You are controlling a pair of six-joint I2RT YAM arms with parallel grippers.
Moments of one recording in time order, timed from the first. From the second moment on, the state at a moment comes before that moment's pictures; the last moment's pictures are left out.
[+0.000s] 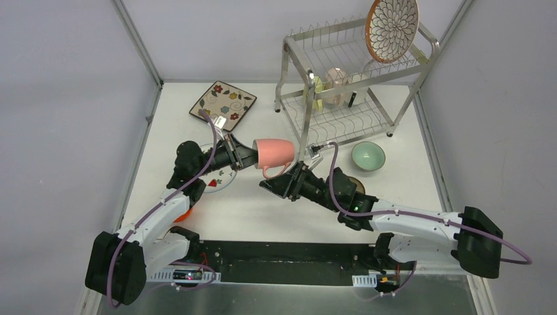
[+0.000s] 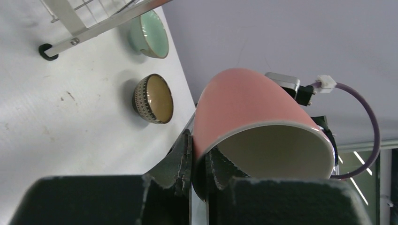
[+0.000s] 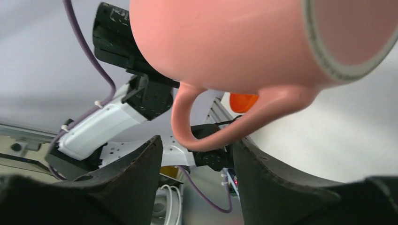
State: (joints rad) left arm -0.33 0.99 0.49 0.57 0.74 -1.23; right arm 1.15 1.08 0.57 0.47 0.04 1.10
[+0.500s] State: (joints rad) left arm -0.33 0.99 0.46 0.84 0.79 -1.34; right arm 1.15 1.13 0.56 0.74 0.07 1.19
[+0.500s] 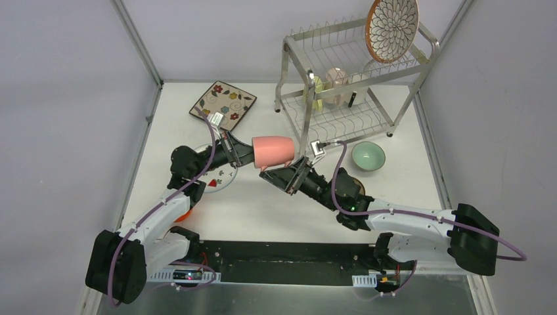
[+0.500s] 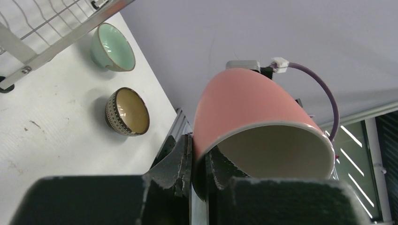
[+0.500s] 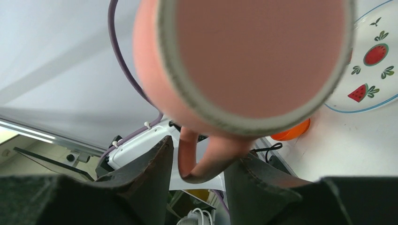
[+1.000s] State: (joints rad) left arm -0.33 1.05 0.41 1.05 0.83 -1.39; right arm 1.11 1.14 0.53 0.78 0.09 1.26
